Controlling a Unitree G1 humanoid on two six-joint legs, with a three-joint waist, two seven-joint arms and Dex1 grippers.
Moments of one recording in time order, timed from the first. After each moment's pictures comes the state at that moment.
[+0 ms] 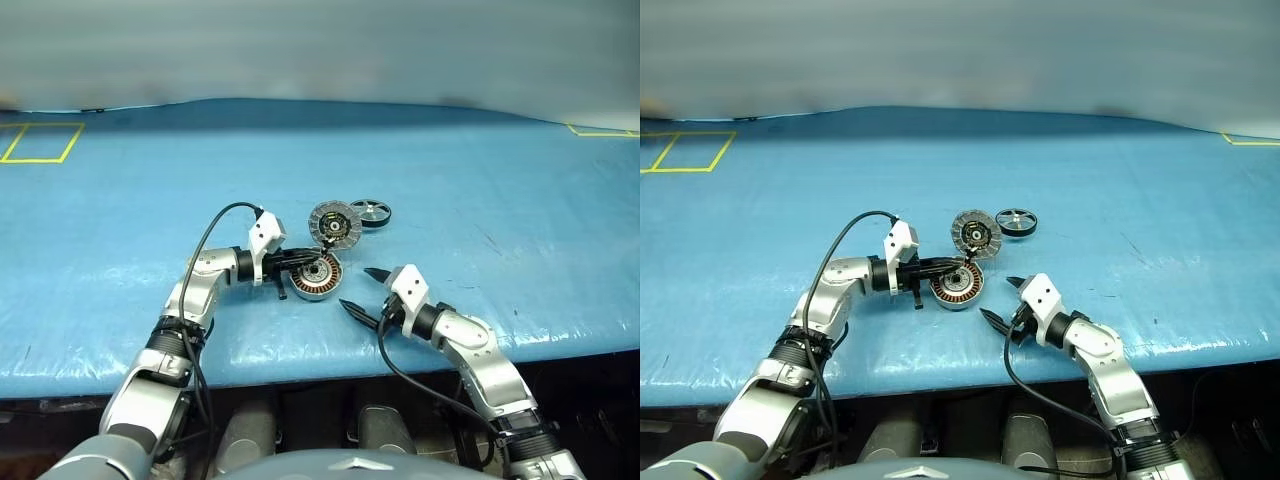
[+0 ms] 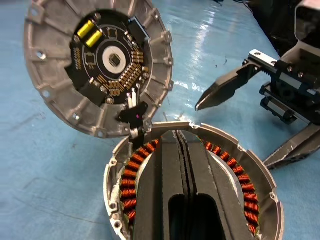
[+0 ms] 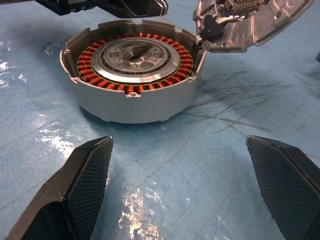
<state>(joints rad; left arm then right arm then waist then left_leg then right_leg) -0.50 0.30 -0.15 0.40 -0.21 0.12 -1.08 -0.02 -0.40 0.15 -0.04 0.16 0.11 0.70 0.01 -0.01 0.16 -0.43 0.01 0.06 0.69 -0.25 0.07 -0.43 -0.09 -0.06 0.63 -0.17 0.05</state>
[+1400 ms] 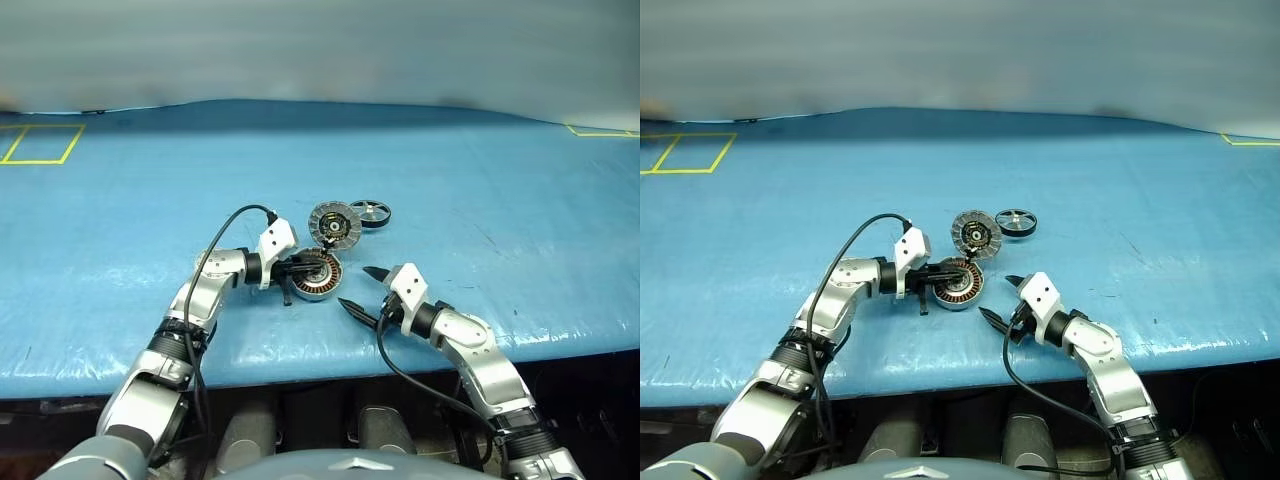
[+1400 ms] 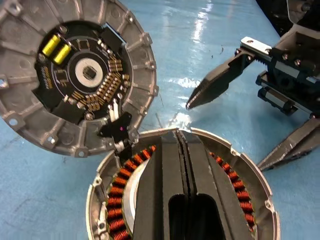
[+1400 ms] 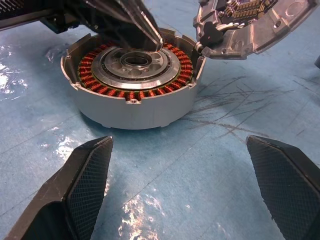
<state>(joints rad) -0.49 0.33 -0.26 0.35 -0.13 0.13 -1.06 -0.03 -0.39 0.15 -0.04 0.16 0.11 0.70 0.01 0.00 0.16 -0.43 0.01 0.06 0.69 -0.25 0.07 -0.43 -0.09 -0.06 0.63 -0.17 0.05</state>
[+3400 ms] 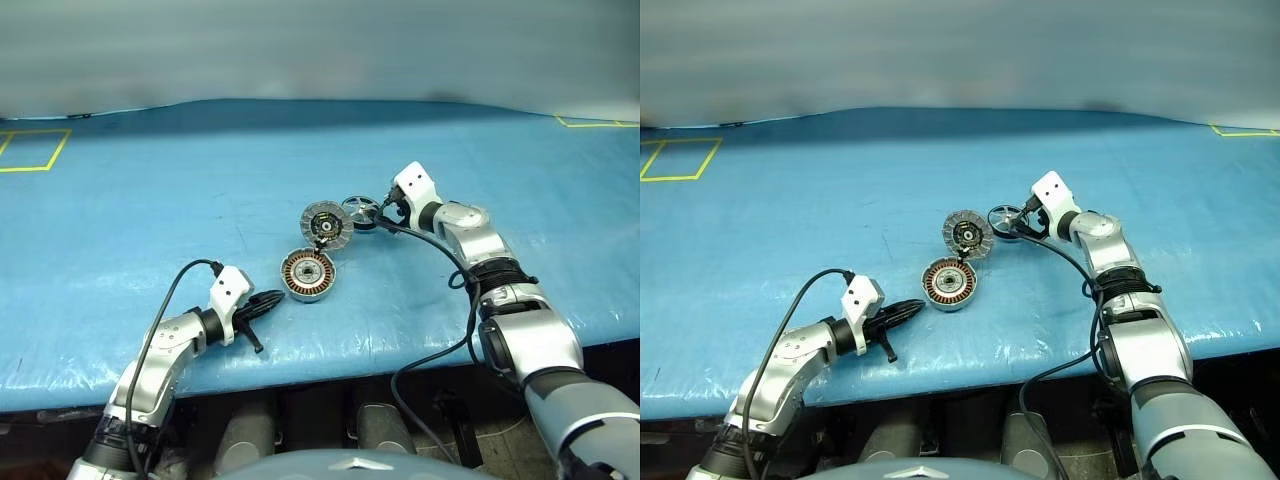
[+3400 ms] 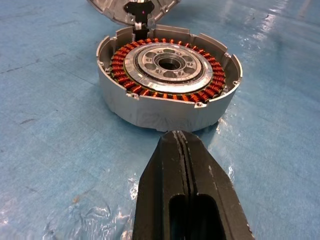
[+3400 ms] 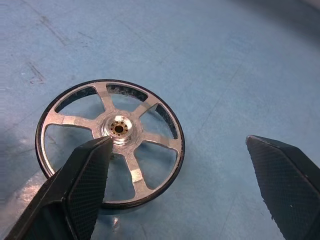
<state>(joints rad) 0.03 0.44 -0.13 -0.16 -0.25 0.27 -0.76 -0.88 -0.40 0.09 0.97 -0.02 0.02 0.67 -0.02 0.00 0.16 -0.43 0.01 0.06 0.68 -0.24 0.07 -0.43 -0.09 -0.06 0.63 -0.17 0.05</state>
